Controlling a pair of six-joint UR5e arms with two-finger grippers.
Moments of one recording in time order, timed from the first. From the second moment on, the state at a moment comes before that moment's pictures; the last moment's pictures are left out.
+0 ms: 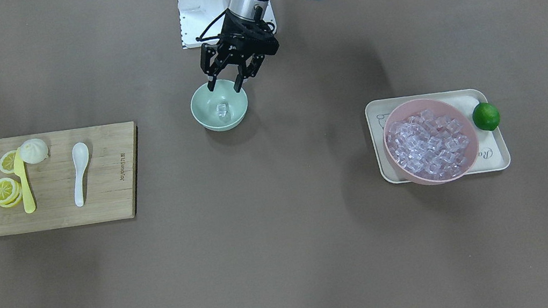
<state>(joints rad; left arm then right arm) -0.24 -2.16 -1.82 -2.03 -1.38 -1.61 1.01 -1.58 2.05 -1.30 1.96 0.99</state>
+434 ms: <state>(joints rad) -0.48 -2.15 -2.04 -1.67 -1.64 -1.41 0.91 -1.55 2.04 -1.30 1.88 1.12</state>
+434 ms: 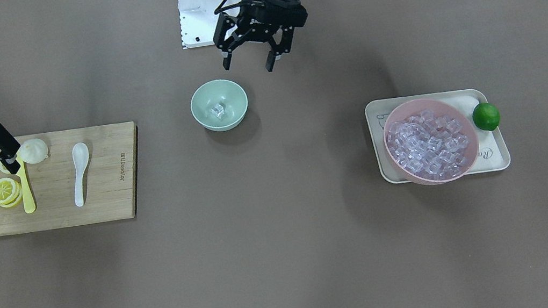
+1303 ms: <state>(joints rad) -1.20 -1.87 -1.97 -1.50 -2.13 -0.37 0.65 -1.43 1.89 -1.21 1.63 1.12</state>
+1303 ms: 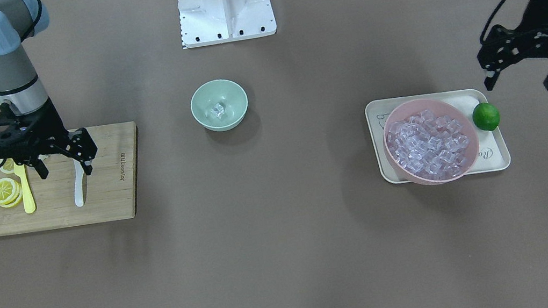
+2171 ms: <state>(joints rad) -1.22 -1.86 -1.92 -1.53 -2.13 -0.32 0.60 -1.50 1.80 -1.03 1.57 1.21</state>
